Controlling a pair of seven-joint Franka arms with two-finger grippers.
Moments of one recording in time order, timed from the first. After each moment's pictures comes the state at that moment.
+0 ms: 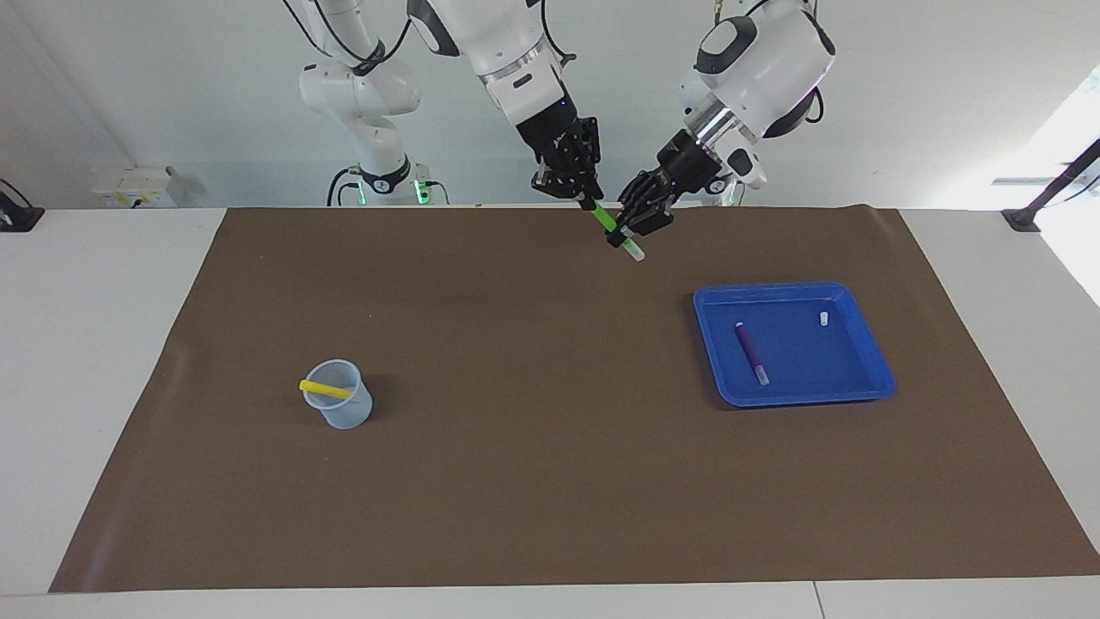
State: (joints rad) left arm -0.28 -0.20 -0.21 -2.07 -0.78 2.32 -1.45; right arm -0.02 0.06 0.64 -1.60 0.29 2.06 -0.44
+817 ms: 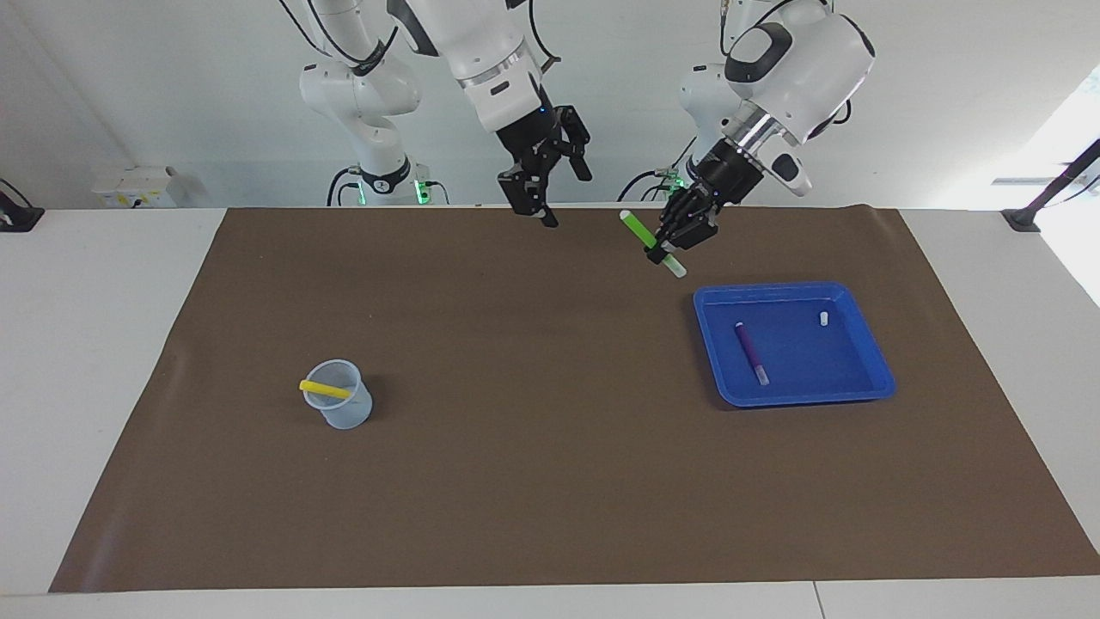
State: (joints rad) left arm -0.10 -0.19 -0.20 -2.07 -0.75 2.25 -1.13; right arm -0.02 0.05 0.50 -1.58 0.29 1.97 -0.44
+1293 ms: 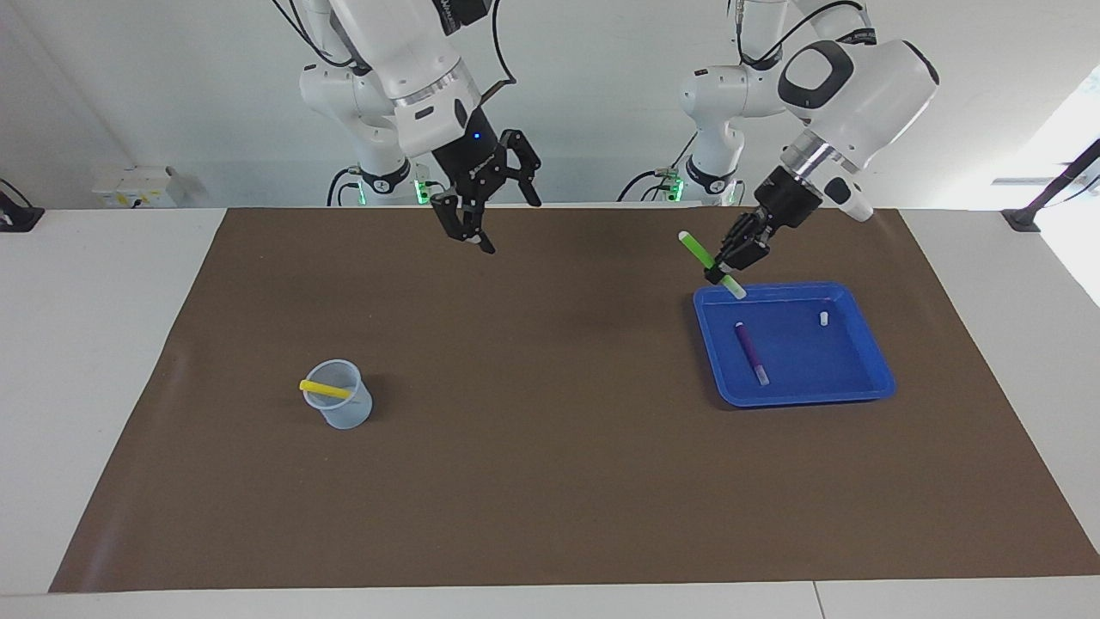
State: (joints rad) left arm 0.13 -0.06 -0.19 -2.07 -0.47 2.10 -0.51; right arm -0.03 0.03 0.32 -1.63 0.15 1.91 -0.41
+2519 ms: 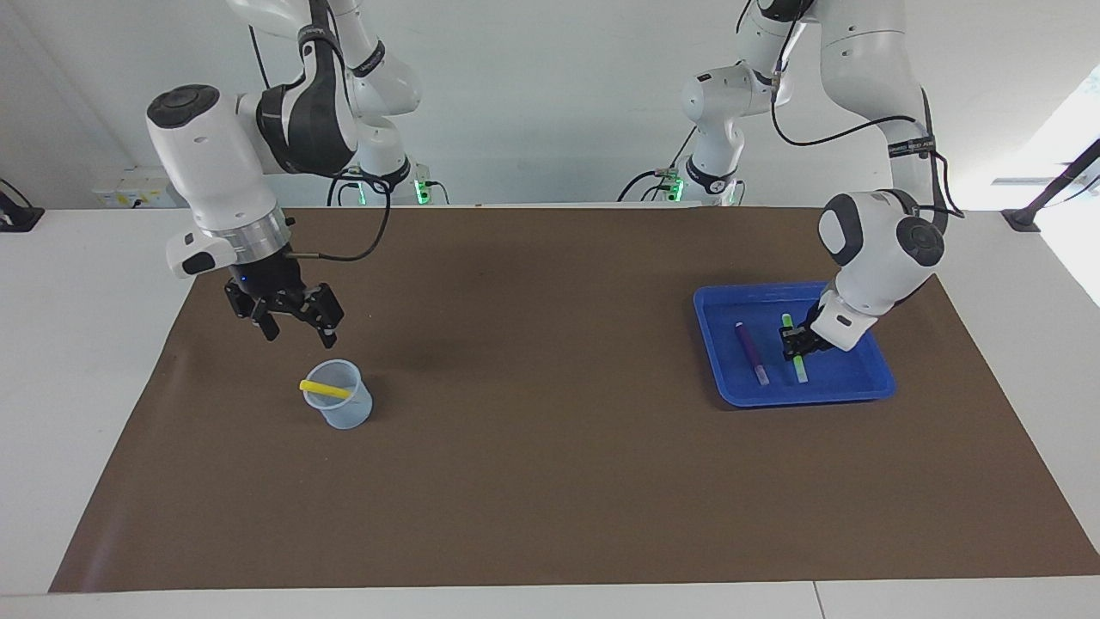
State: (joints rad) left arm 0.18 0.24 -0.19 -2.05 -0.05 2.23 0.02; right arm -0.02 0.11 0.04 -1.90 0.05 2.25 0.41
